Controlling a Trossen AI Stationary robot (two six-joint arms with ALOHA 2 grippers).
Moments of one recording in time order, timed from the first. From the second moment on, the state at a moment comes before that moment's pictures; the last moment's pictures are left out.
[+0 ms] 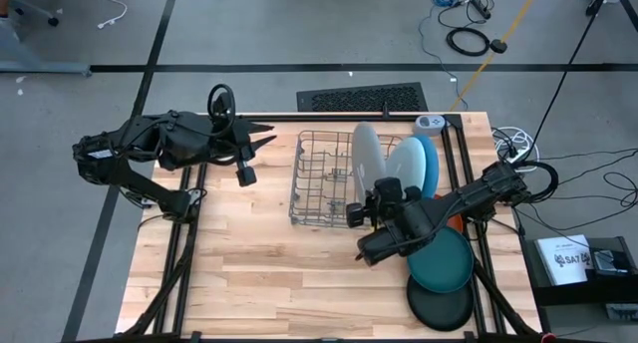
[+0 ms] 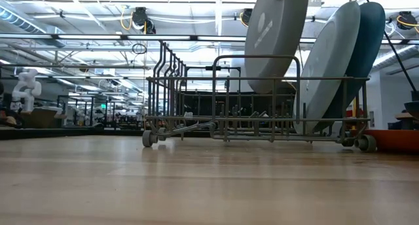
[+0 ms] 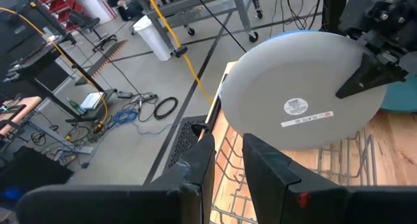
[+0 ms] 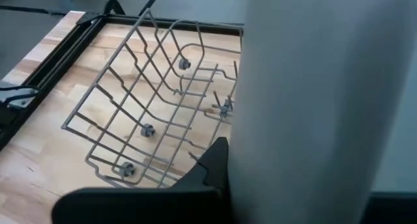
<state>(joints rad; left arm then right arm) -0.13 1.27 1.79 -0.93 -0.55 0.19 0.43 1.79 1.83 -1.57 0.89 1.78</state>
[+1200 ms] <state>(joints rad) 0.11 1.28 1.35 -0.62 -0.29 0.80 0.46 1.79 1.84 -1.57 0.81 1.70</state>
